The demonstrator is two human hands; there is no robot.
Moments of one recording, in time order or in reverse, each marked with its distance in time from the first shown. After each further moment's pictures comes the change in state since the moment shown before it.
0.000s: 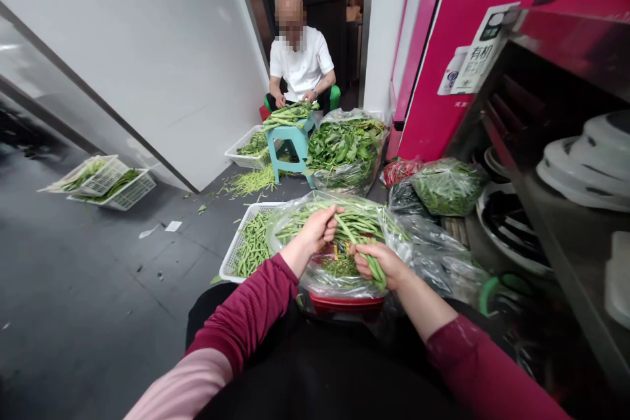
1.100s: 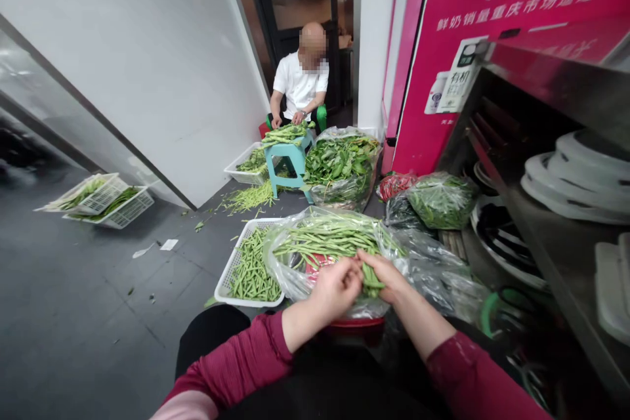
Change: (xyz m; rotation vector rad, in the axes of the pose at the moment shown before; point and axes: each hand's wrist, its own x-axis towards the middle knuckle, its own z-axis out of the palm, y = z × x) left_hand -0.075 -0.032 0.054 0.909 0.068 0.613; right_hand 0.011 0.005 -0.008 0.073 0.271 -0.060
